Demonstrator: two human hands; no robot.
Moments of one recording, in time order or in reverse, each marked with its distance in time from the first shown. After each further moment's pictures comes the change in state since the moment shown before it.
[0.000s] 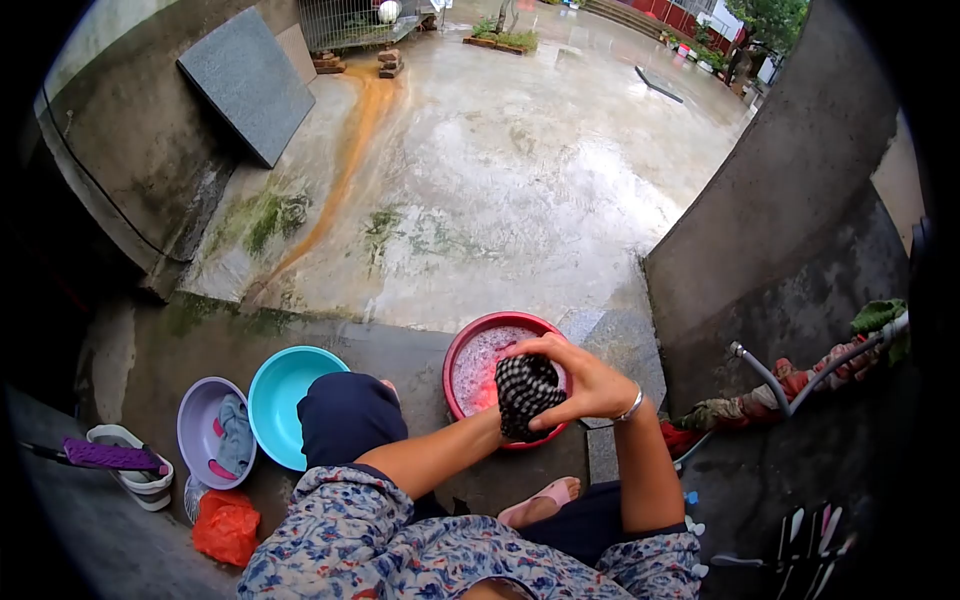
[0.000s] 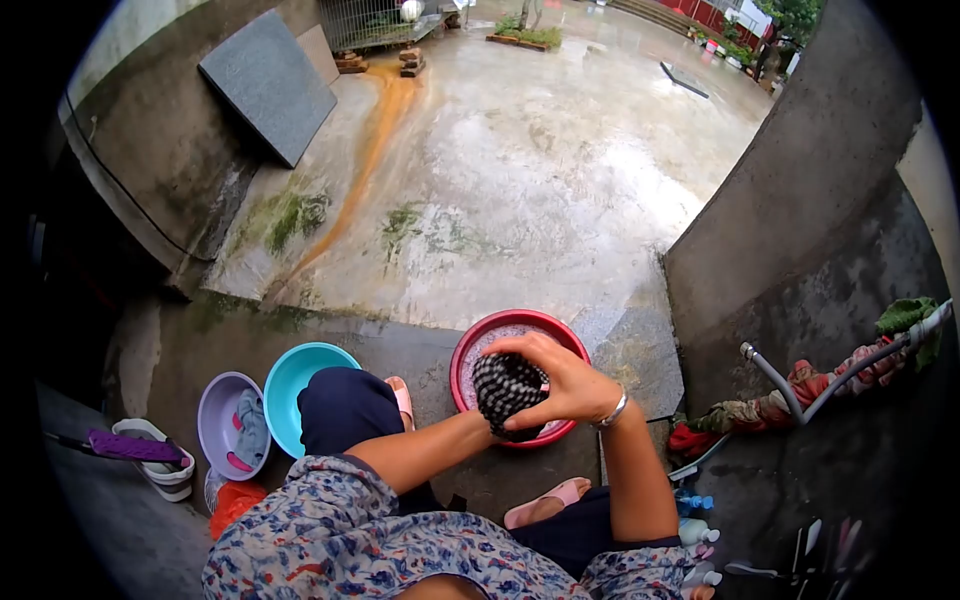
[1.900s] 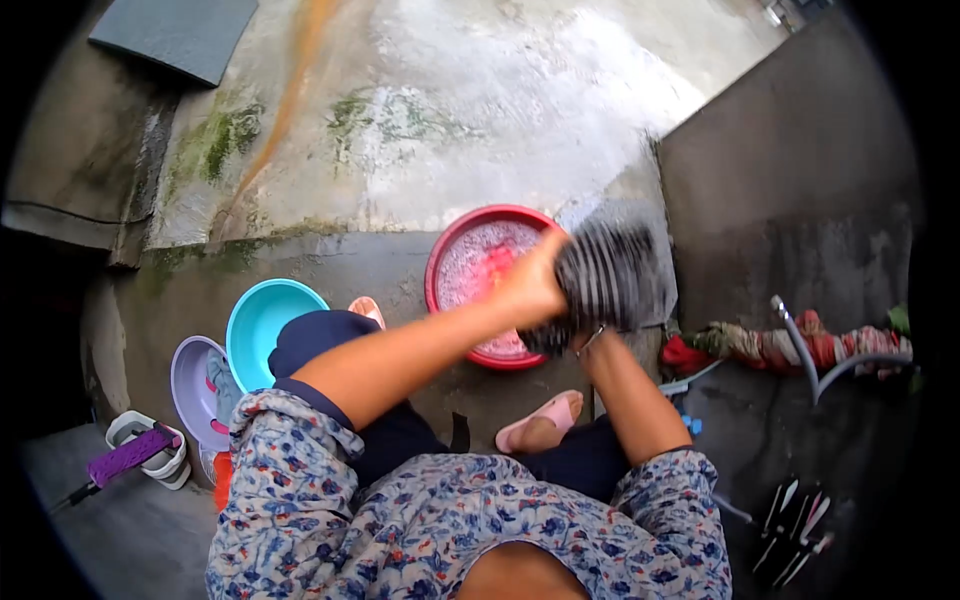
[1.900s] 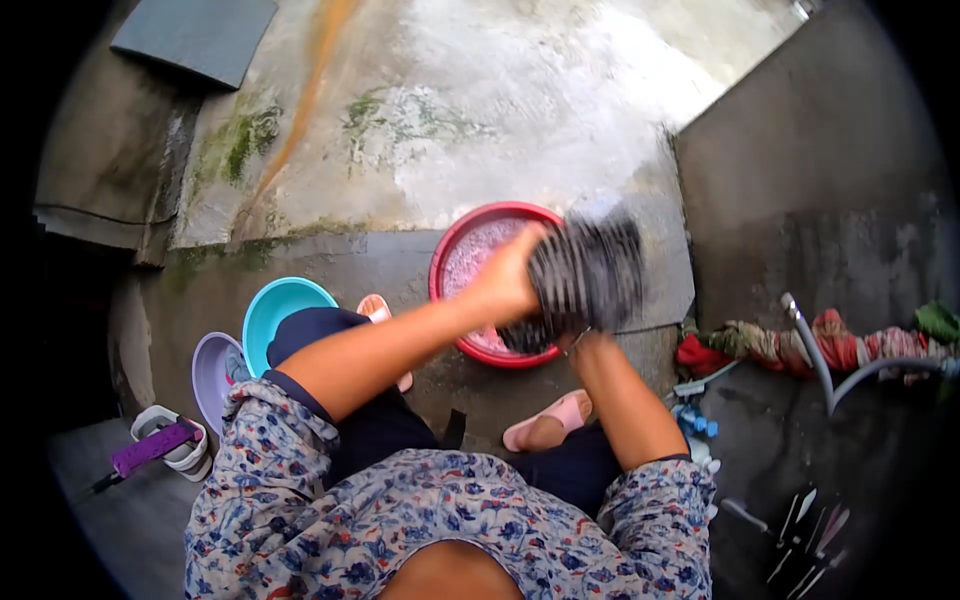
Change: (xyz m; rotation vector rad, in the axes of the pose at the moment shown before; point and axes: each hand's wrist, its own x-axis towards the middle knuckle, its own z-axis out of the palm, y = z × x) left_hand 0.025 0.070 0.035 1.241 0.114 0.621; right_hand -0.014 0.151 0.050 1.390 1.062 0.733
